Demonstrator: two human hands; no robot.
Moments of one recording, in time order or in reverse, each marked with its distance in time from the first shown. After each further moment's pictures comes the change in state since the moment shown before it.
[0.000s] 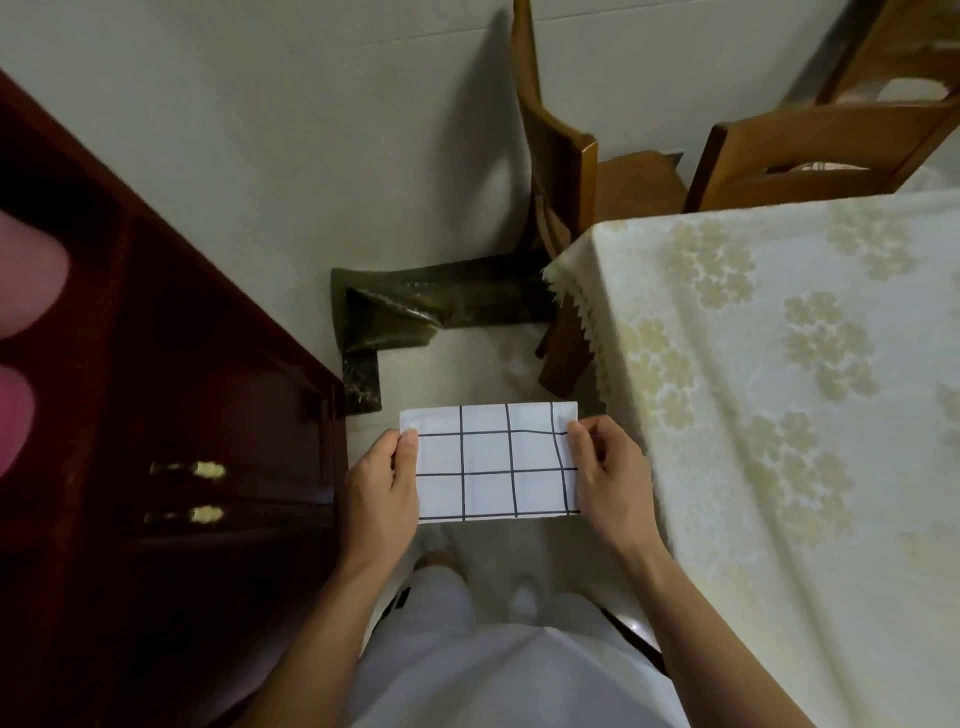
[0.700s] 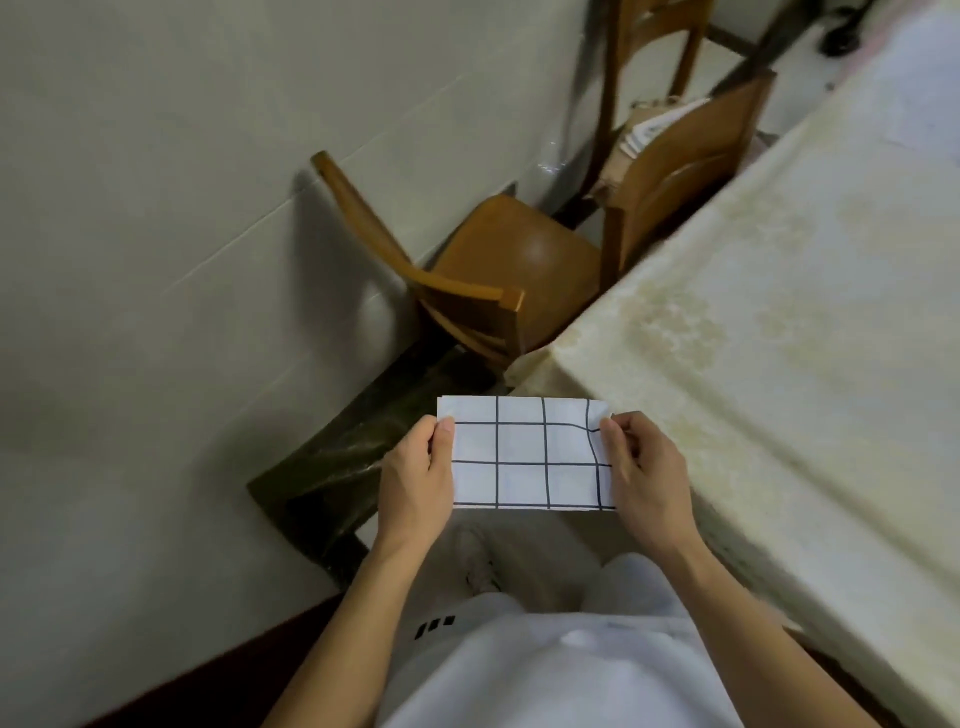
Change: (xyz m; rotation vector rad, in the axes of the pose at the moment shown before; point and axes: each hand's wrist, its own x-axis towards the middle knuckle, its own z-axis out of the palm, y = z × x) left_hand 0.381 0.114 0.052 0.048 -0.642 0.366; right_hand 0.232 -0.101 0.063 0.094 0.545 0.359
